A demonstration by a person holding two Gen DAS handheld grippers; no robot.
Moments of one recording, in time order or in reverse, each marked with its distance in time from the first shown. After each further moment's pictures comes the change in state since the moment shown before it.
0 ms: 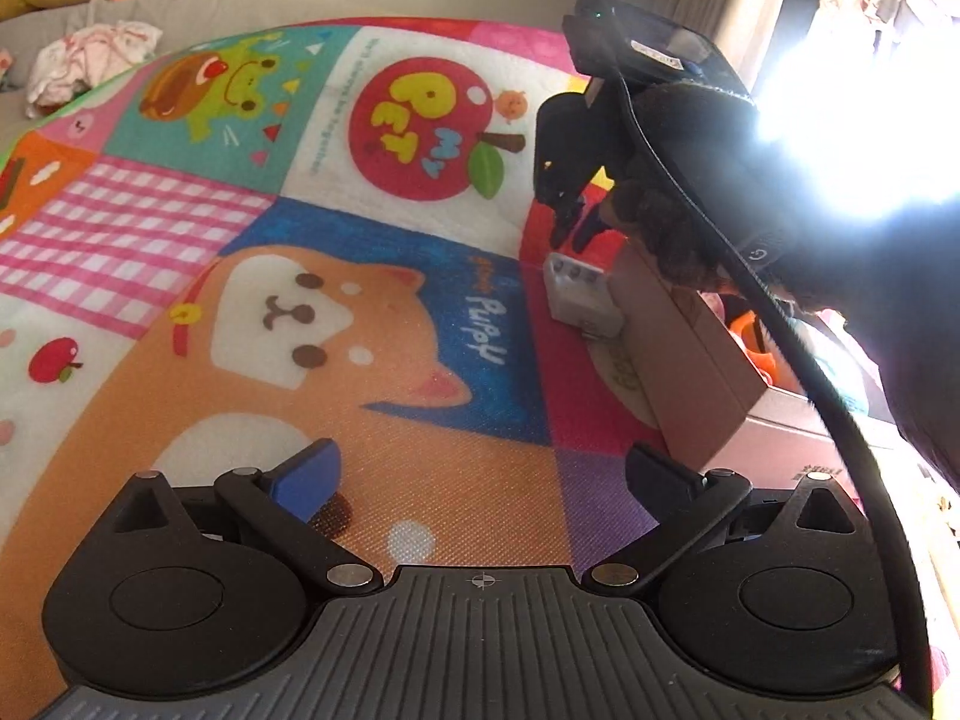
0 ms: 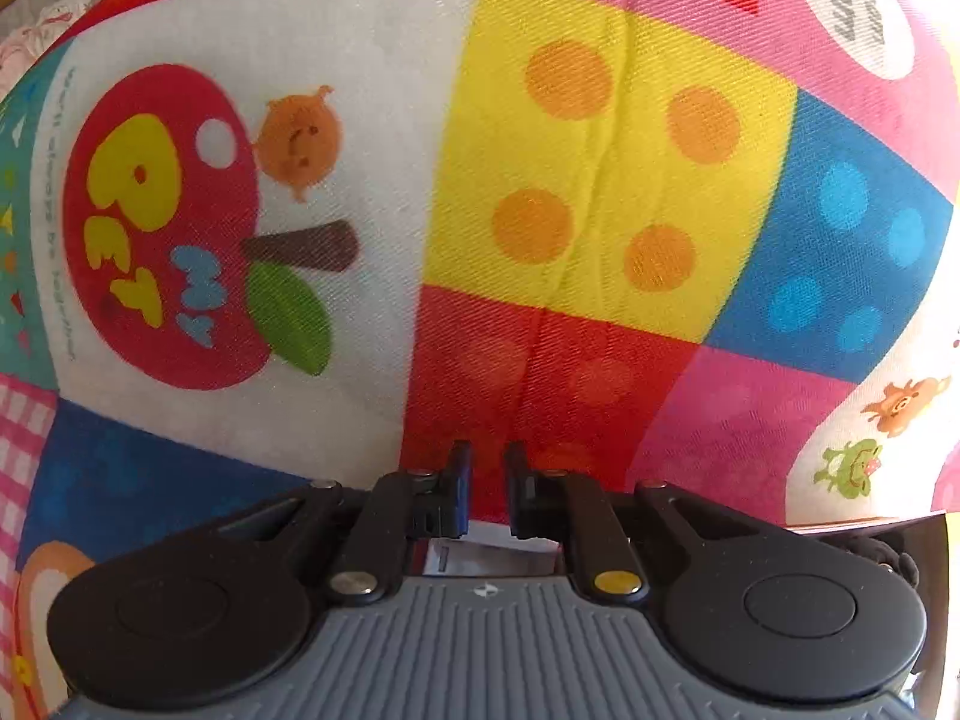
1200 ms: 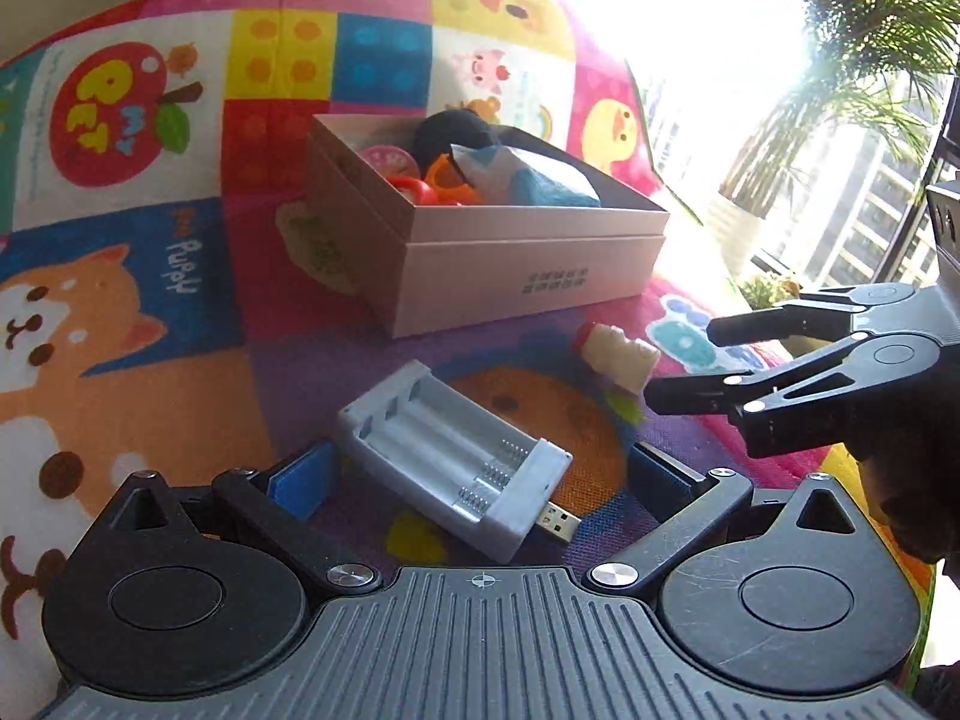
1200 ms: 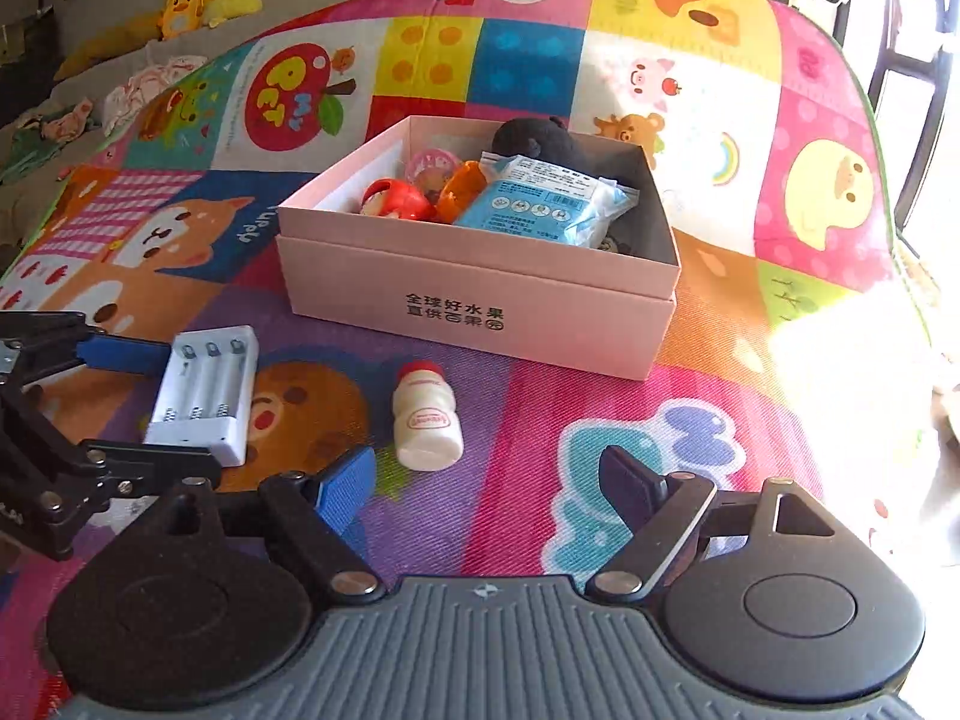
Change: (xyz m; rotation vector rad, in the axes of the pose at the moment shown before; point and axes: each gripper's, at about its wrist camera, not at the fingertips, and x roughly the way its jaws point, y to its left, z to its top) left arm -0.023 -0.071 -0.037 0.380 0.176 -0.361; right arm -0.137 -0.137 -0.313 -0.018 -0.340 -0.036
